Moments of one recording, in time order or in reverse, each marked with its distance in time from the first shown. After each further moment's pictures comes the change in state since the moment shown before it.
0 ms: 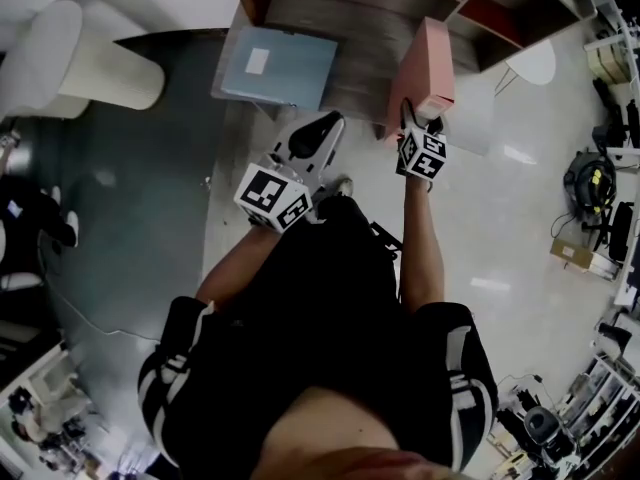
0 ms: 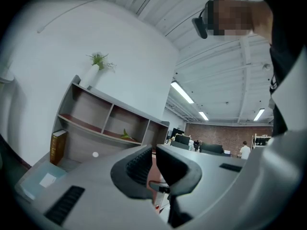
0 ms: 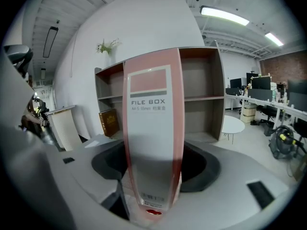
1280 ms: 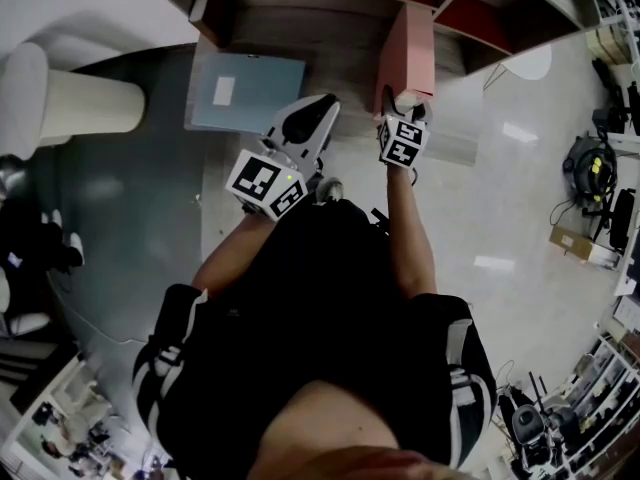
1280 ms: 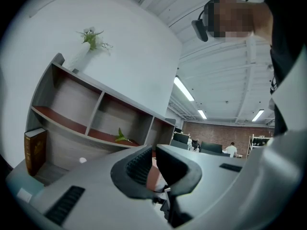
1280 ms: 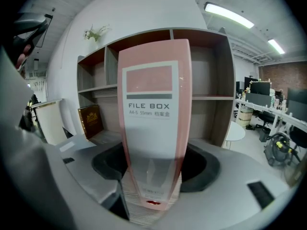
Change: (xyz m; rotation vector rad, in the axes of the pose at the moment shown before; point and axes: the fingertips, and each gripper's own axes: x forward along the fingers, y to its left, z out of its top) left arm 0.140 0.044 0.013 -0.008 0.036 -0.050; right arm 0.102 -0.038 0.029 -0.037 0.032 -0.074
